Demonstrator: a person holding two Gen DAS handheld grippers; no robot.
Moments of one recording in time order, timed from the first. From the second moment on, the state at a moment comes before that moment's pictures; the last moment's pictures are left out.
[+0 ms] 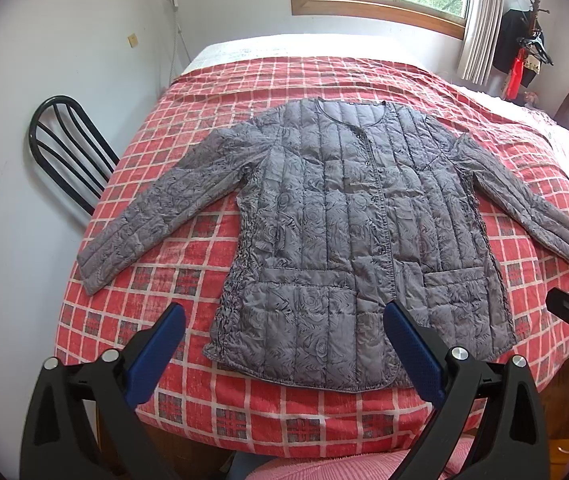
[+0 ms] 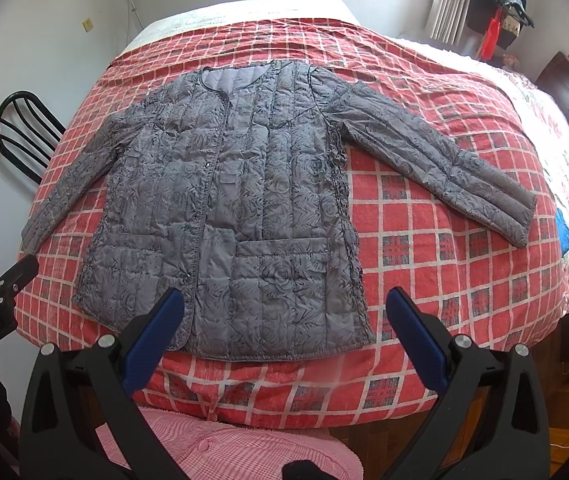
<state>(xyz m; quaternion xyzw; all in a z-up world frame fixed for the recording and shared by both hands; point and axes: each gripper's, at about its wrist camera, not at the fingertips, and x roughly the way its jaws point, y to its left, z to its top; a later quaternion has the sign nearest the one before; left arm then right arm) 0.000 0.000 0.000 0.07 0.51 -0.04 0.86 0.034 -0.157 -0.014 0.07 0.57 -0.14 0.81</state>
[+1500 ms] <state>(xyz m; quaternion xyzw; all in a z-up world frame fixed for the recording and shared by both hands) 0.000 0.000 0.000 0.07 0.51 -0.04 0.86 0.040 -0.158 -0.017 0.07 0.57 -0.13 0.81</state>
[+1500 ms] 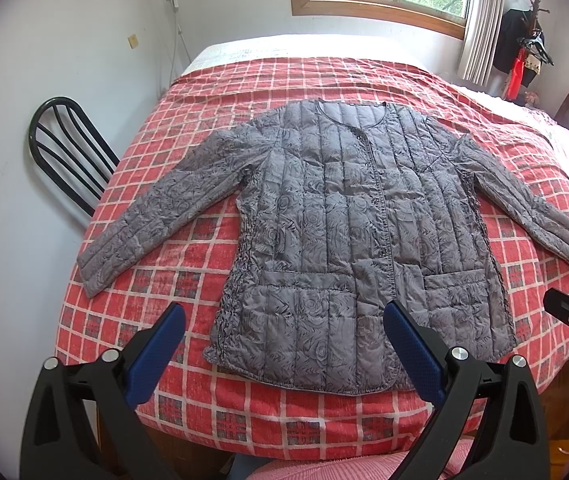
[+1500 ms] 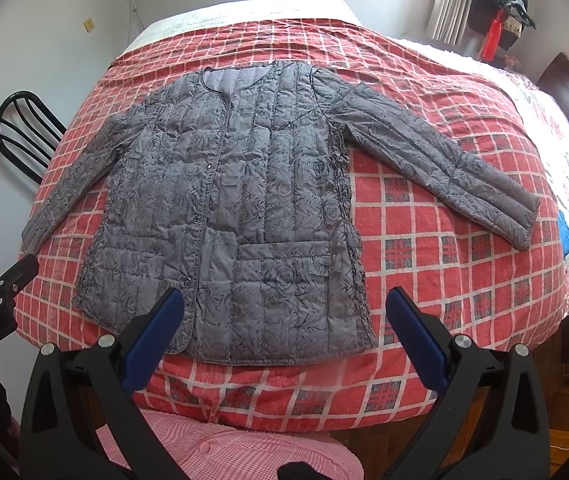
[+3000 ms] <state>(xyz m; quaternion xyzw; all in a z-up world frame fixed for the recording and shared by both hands) 0.267 -0.176 -0.128 0.02 0.53 -0.17 0.83 -0.006 -0.589 -0.108 0.30 0.44 -0.38 0.76</state>
